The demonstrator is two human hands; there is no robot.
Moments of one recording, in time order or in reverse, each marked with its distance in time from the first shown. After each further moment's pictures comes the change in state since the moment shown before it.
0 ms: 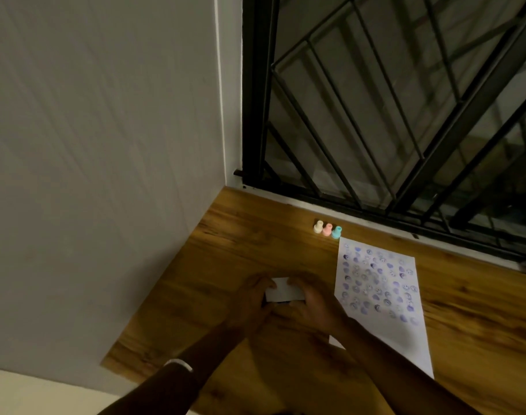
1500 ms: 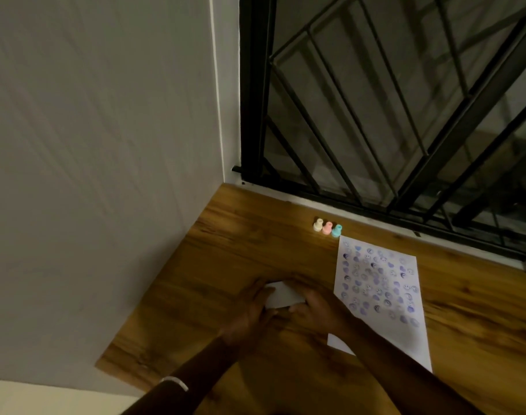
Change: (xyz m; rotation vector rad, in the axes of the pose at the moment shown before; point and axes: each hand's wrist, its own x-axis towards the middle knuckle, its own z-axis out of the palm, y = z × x) left_hand -0.014 -0.009 0.020 0.128 -0.014 0.004; right_hand 0.009 0.032 0.009 -0.016 -0.148 -0.064
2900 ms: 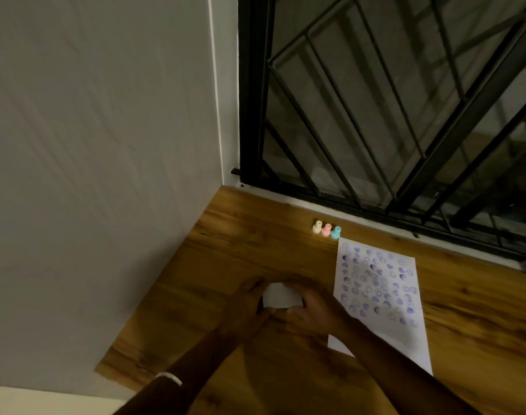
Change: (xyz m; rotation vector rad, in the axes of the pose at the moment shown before) left_hand 0.014 0.007 -0.023 -0.046 -0.099 -0.071; right_hand -0.003 -0.015 -0.008 0.097 -0.027 0.127
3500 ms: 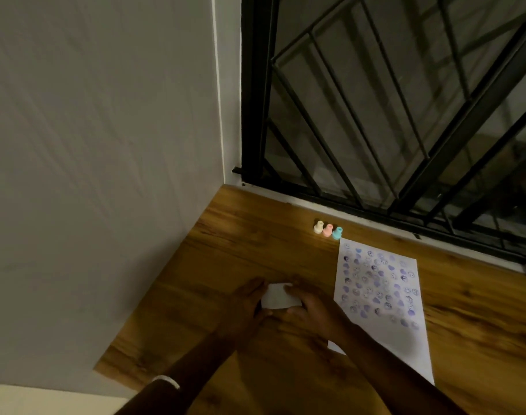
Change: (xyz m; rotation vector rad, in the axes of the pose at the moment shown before) left_hand -0.003 -0.008 0.002 0.103 -0.008 0.029; right_hand -0.005 -0.006 -0.002 -0.086 0.007 -0.020
